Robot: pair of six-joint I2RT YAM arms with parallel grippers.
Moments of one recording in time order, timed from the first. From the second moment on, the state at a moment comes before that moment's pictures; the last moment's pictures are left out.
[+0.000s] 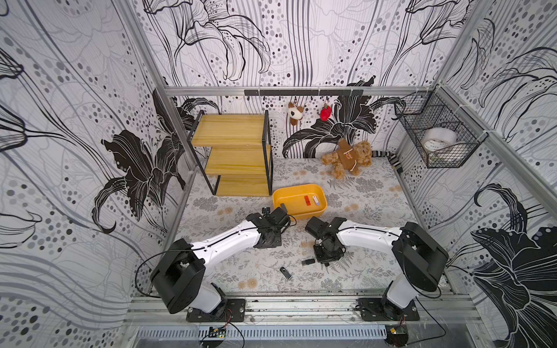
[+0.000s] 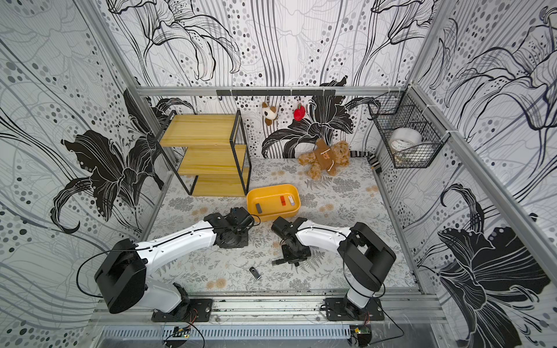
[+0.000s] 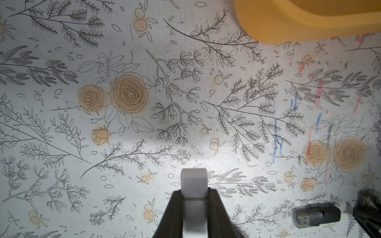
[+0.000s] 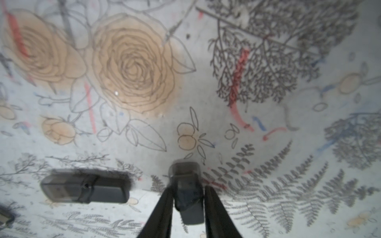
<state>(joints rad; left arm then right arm) -0.75 1.47 0.97 -0.84 -0.19 -0.83 0.87 1.68 0.97 -0.84 -0.02 0.62</state>
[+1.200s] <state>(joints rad) -0.54 1.50 1.29 -0.93 -0.19 -0.69 0.71 1.79 1.66 -1.08 0.12 0.50</state>
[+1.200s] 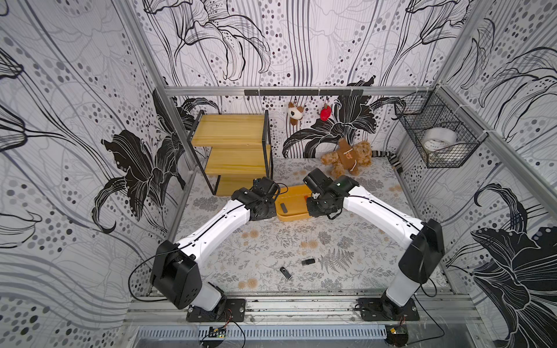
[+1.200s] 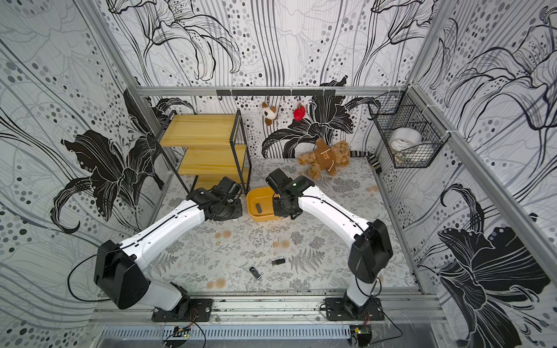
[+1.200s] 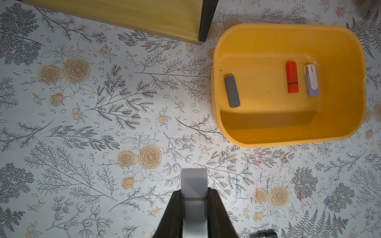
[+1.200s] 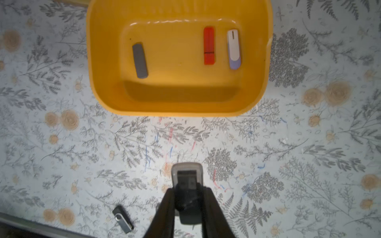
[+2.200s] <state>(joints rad) -0.52 1.64 1.38 -0.88 -0.13 -0.64 0.58 2.35 2.05 -0.93 0.10 0.30</state>
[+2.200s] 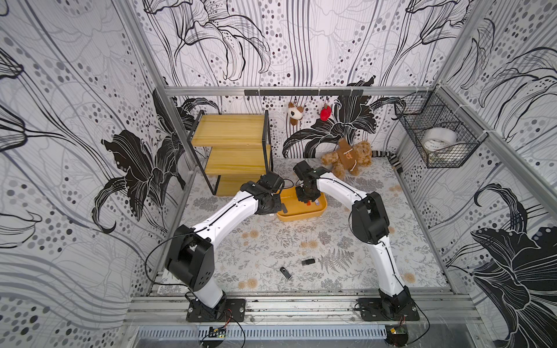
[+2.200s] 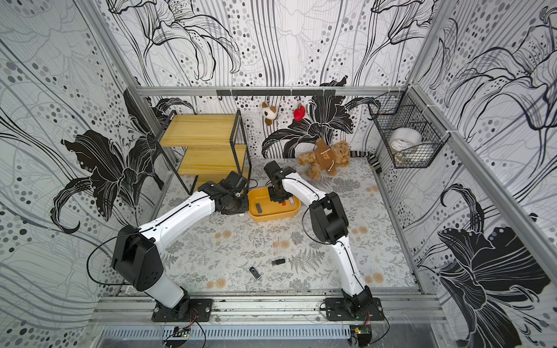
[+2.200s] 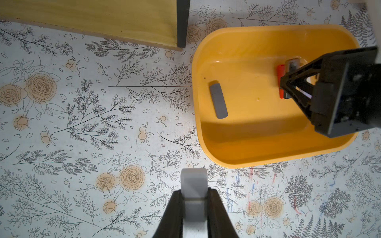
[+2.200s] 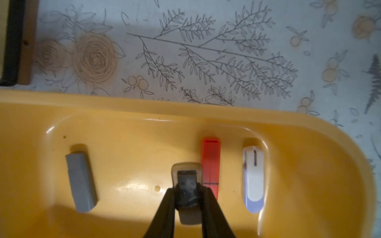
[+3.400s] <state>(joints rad) -0.52 1.72 1.48 -0.87 -0.12 -0.63 0.58 2.26 1.99 -0.94 0.13 0.31</state>
